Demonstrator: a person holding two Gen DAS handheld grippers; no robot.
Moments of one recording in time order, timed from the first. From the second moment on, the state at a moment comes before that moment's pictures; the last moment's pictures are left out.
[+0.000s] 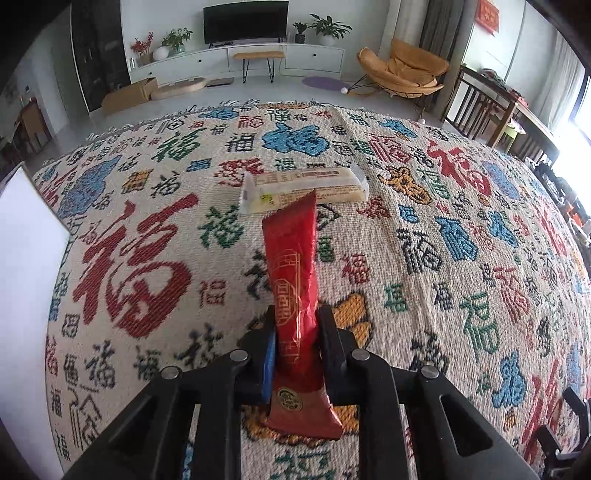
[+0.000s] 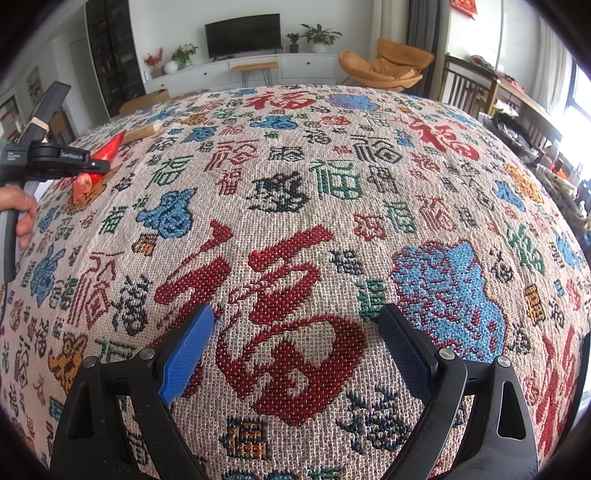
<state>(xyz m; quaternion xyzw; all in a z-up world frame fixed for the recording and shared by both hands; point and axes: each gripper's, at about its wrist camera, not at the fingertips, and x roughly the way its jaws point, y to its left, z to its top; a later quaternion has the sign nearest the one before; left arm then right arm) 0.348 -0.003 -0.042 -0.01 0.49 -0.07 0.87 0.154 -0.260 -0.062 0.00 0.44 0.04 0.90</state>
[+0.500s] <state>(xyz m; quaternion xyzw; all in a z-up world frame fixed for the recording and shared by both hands) 0.184 0.090 -0.026 -0.08 0.48 -0.08 0.87 0.154 -0.260 -0.063 0.00 0.44 0.04 0.90</state>
